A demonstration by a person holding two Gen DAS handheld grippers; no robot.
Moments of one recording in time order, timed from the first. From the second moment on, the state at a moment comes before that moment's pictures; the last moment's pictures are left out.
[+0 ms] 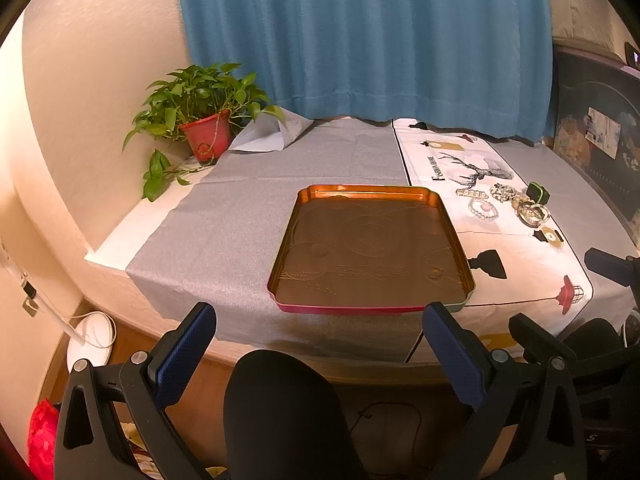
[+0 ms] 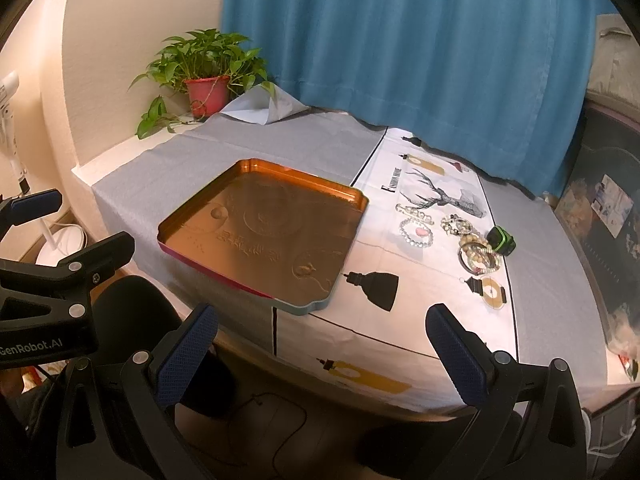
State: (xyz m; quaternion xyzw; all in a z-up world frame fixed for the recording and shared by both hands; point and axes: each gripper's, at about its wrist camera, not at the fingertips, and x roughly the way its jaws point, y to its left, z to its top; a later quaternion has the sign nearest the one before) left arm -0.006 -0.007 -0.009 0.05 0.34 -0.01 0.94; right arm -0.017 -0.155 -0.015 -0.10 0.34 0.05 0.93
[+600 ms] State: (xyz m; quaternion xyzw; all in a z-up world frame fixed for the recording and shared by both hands) left arm 0.001 -0.016 -0.019 0.07 0.36 -0.02 0.93; right arm -0.012 -0.182 -0.025 -0.07 0.36 0.04 0.93
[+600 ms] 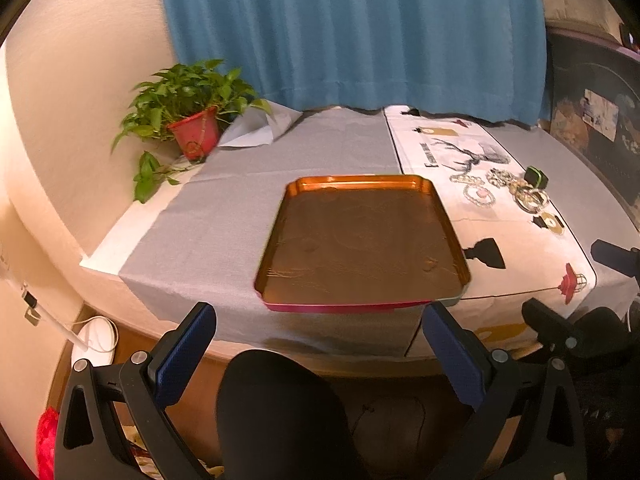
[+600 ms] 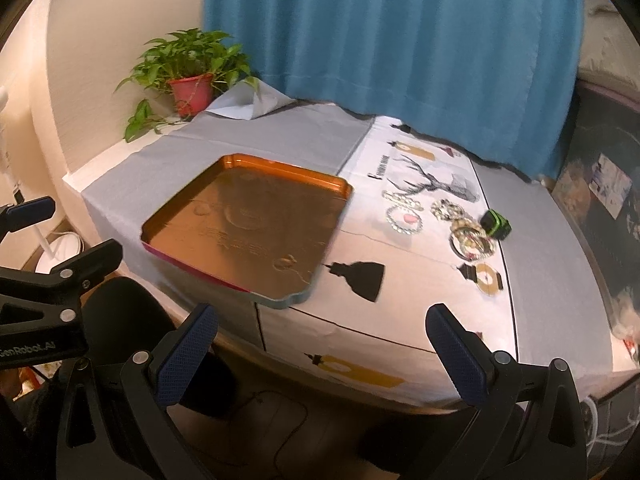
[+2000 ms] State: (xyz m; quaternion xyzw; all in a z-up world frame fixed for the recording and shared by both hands) left arm 0.261 -0.280 -0.117 0.14 0.46 -0.15 0.86; right arm 0.162 -0.479 -0.118 0.05 0.41 -0.22 0.88
